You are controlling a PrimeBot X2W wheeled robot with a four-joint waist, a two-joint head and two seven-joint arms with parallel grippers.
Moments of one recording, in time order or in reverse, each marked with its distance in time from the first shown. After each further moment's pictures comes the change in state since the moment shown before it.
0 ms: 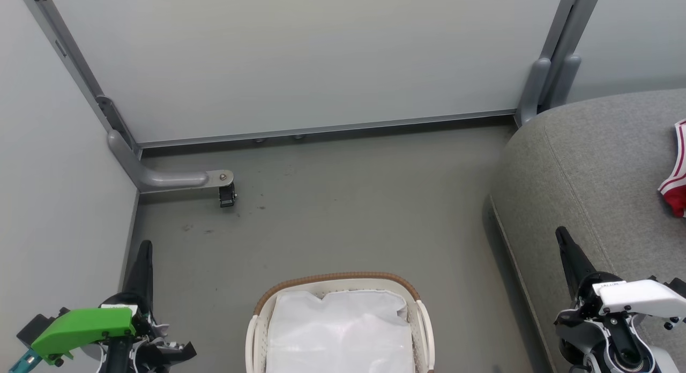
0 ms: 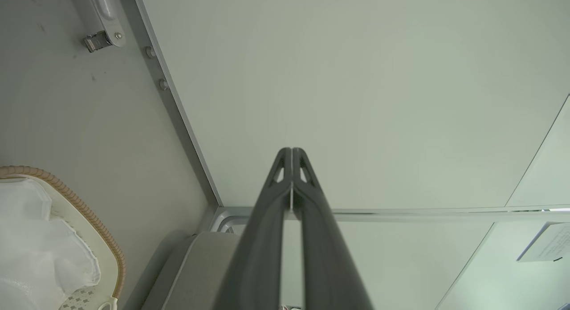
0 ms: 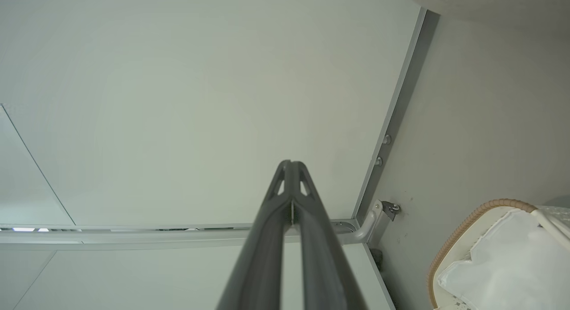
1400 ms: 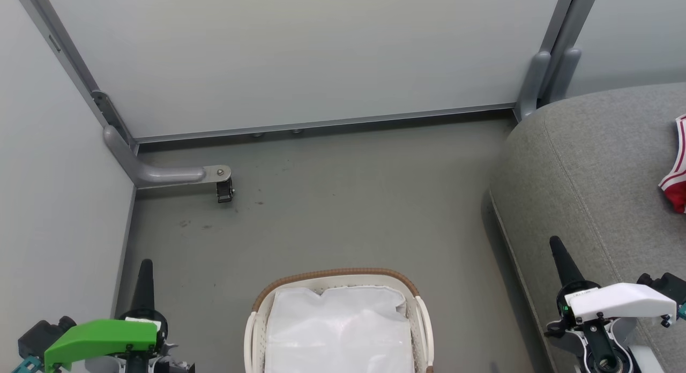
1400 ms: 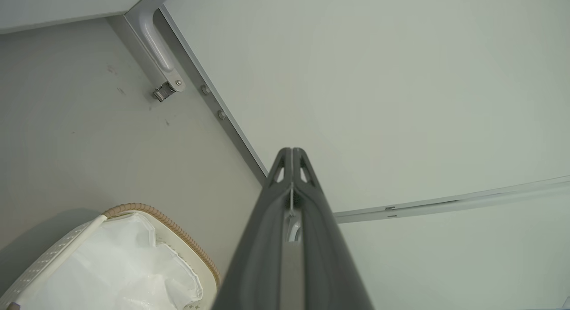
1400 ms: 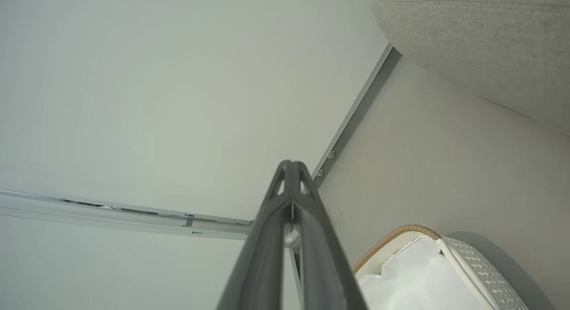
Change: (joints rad) left arm 0.037 -0.001 -0.018 0.023 0.318 0.000 -0.087; right arm 0.000 0.002 0.034 0.043 -0.323 0.000 -0.085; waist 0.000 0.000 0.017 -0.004
